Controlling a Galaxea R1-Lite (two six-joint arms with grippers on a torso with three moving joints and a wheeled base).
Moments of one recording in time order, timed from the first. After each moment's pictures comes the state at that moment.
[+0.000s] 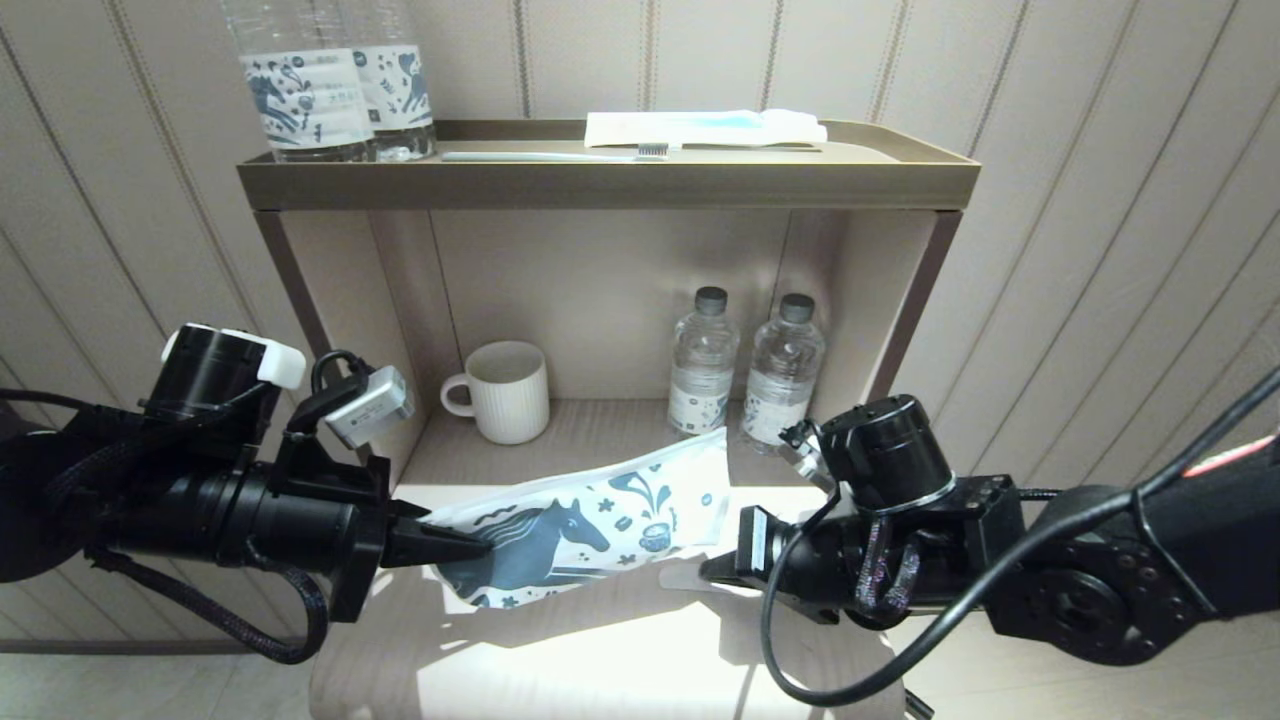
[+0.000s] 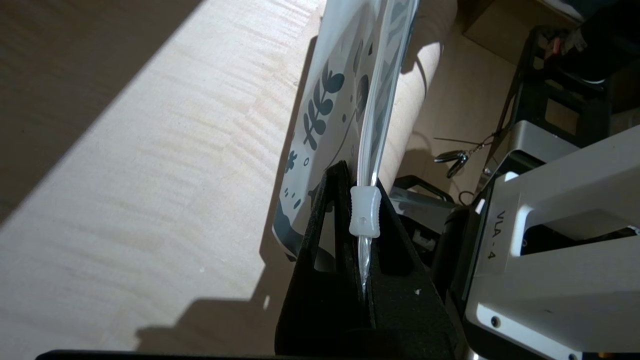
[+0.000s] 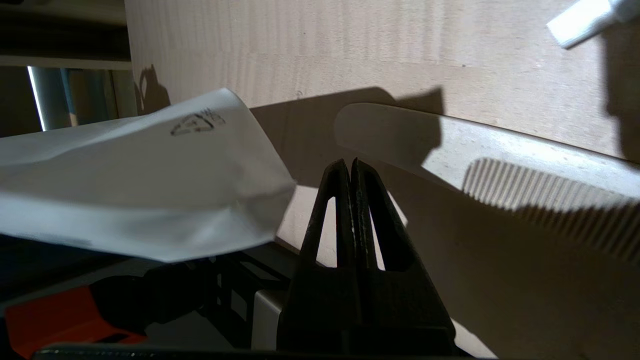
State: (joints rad) left arm -0.29 1.60 -0.83 0.03 -0.85 0.45; right arm 0.60 1.81 -0.84 -0.34 0.32 0.83
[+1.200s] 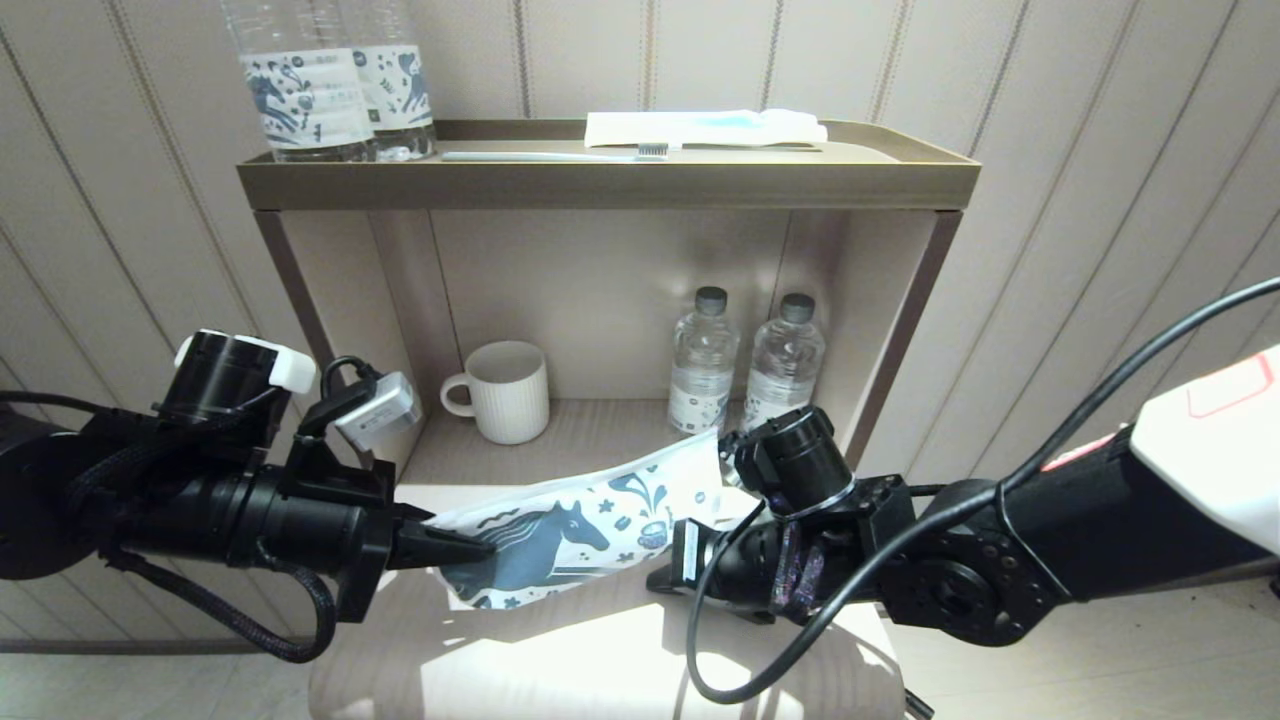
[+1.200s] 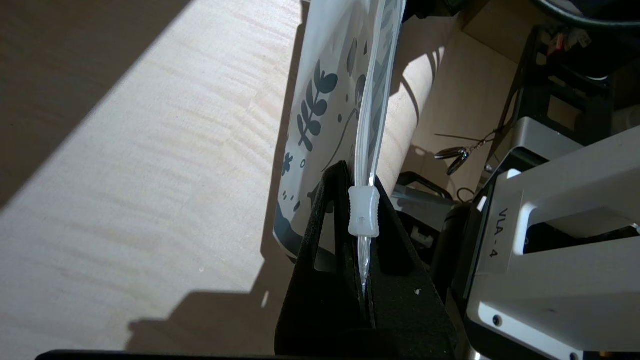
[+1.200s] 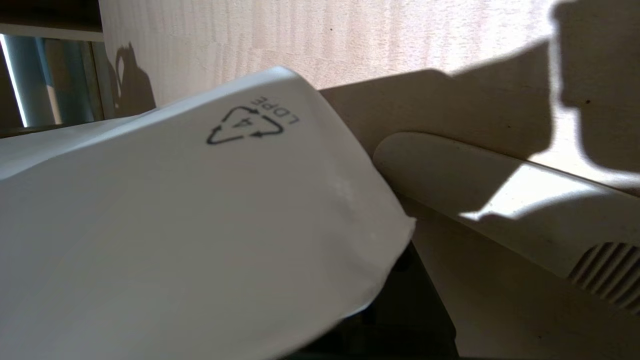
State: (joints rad) left arm -0.29 1.63 -0.83 0.02 -0.85 0.45; right arm 0.67 1.95 -0.97 -0.30 0.30 0.82
